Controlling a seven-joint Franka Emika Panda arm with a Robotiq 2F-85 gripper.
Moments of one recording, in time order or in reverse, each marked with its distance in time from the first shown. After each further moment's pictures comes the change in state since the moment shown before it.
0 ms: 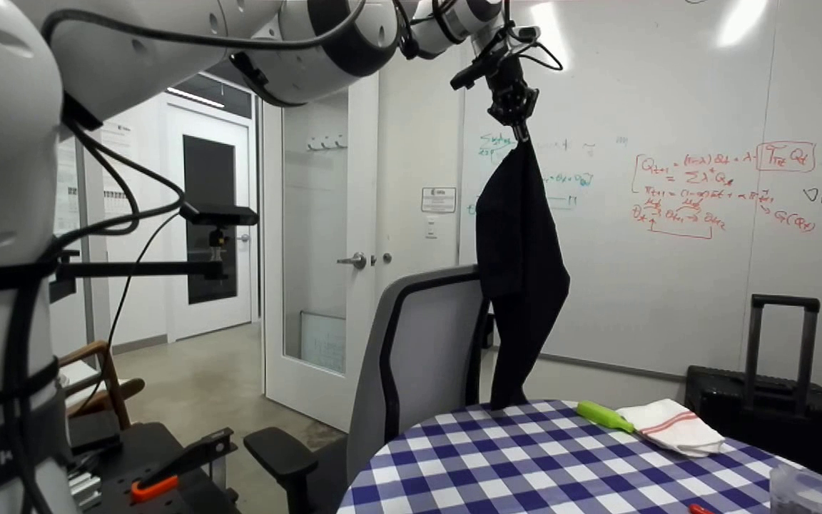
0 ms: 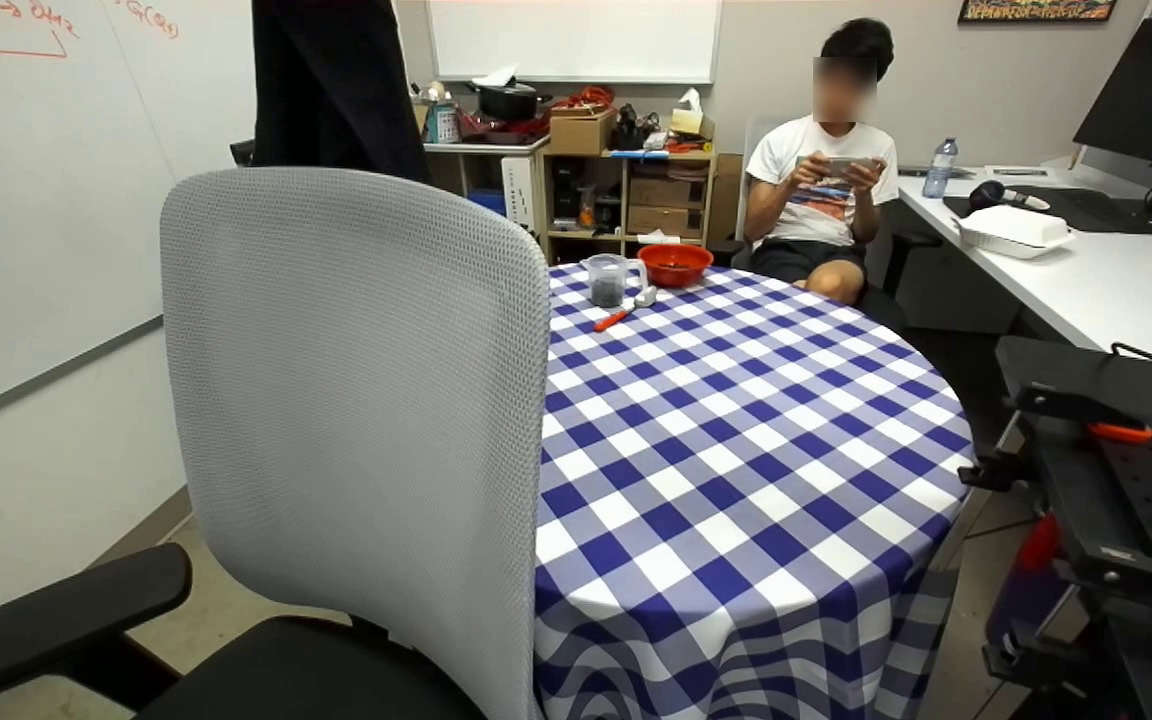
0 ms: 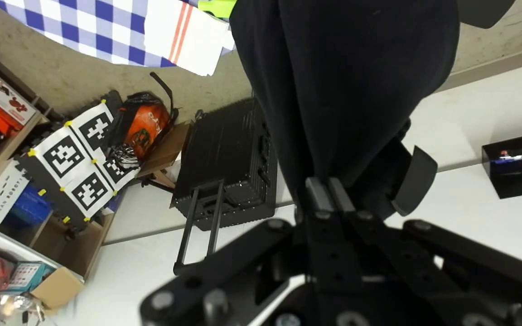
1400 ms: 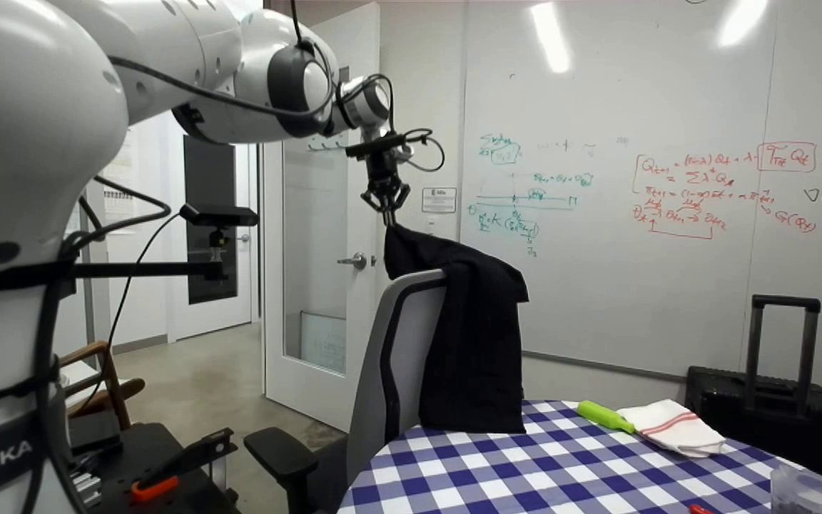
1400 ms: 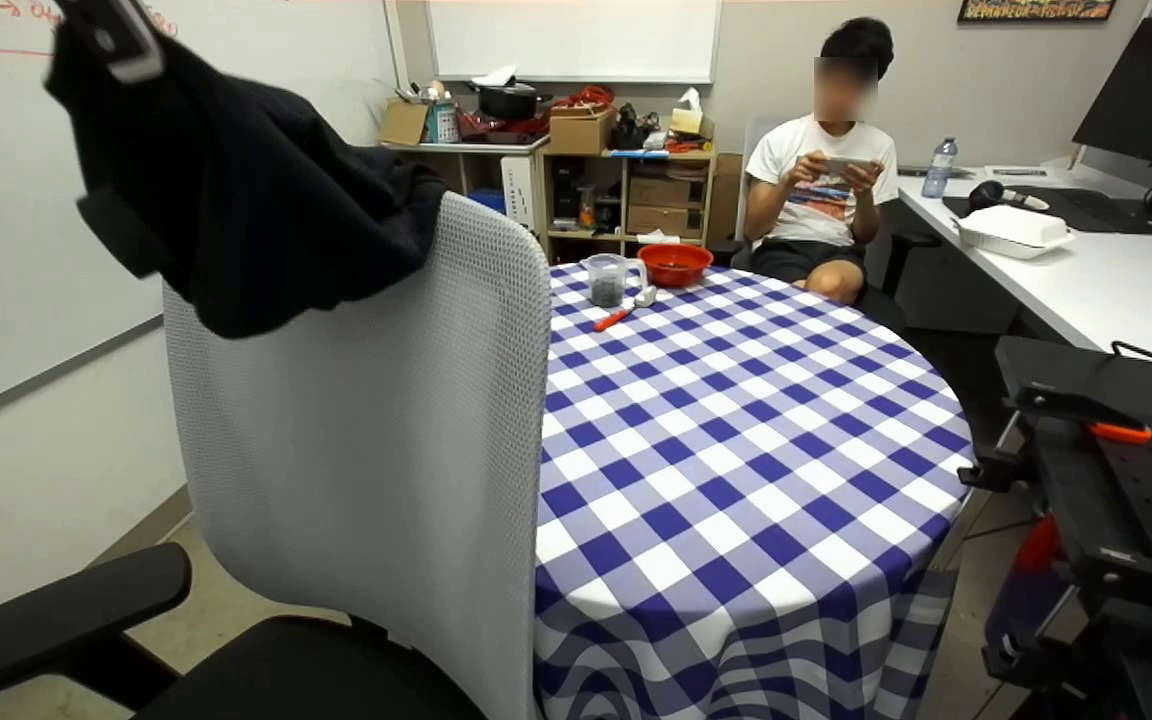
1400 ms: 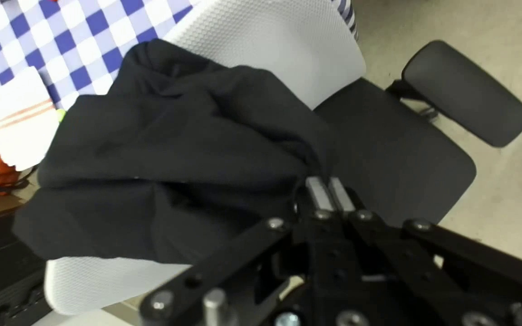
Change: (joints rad) arm 0.383 0.153 0.053 -0.083 -0.093 -0.399 -0.387
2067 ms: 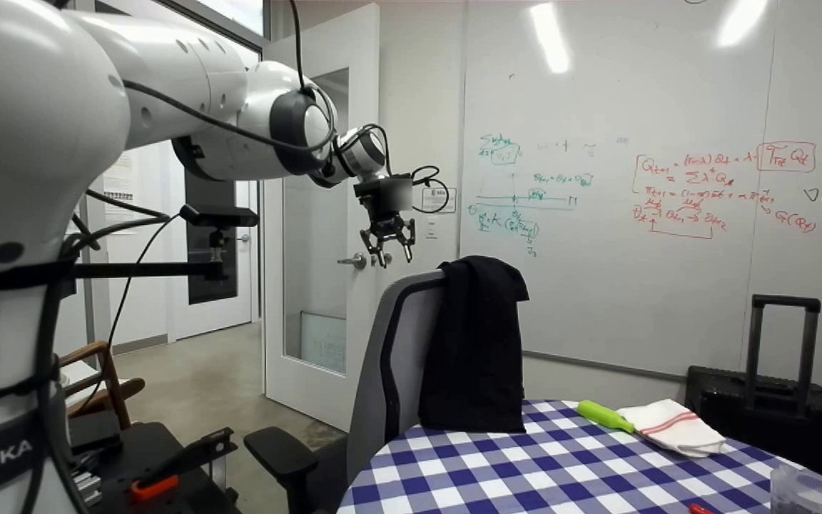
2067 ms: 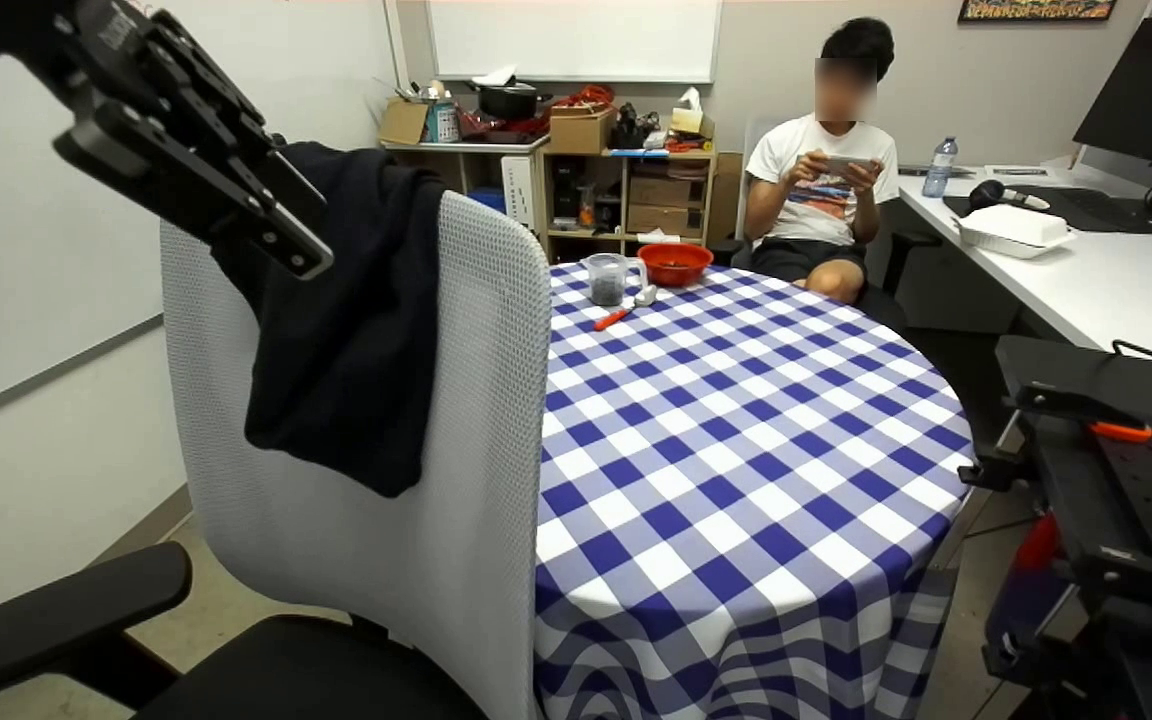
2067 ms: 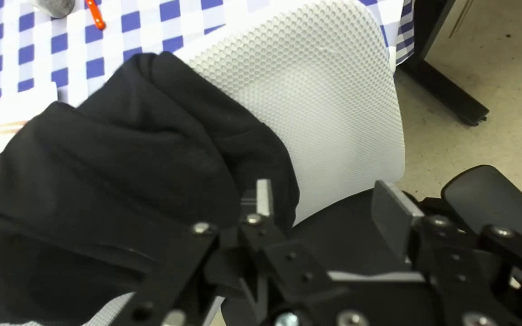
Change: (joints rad) arm 0.025 0.145 -0.021 0.010 -0.143 -0.073 -0.224
